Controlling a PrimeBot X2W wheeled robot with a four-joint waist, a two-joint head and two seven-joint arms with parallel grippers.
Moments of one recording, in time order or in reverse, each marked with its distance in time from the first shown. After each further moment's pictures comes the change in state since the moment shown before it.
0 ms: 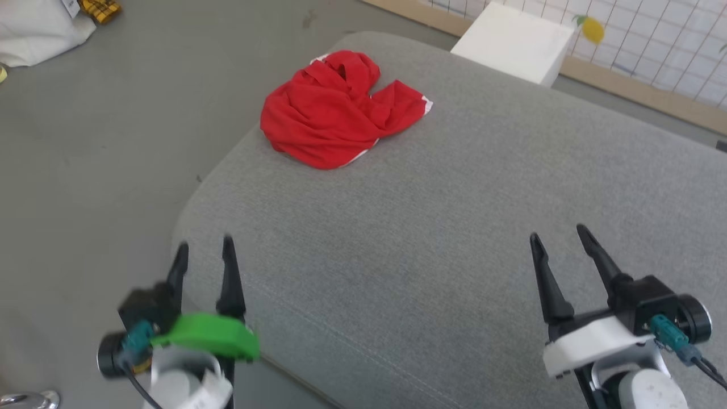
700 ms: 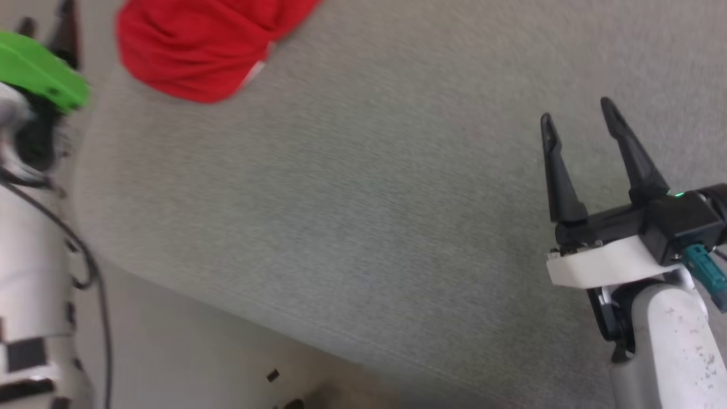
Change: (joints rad) left arm -0.783 0.257 0.175 0.341 -0.306 -0.029 0.518; right arm -0.234 0.002 0.033 -0.154 -0.069 0.000 0.009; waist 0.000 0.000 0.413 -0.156
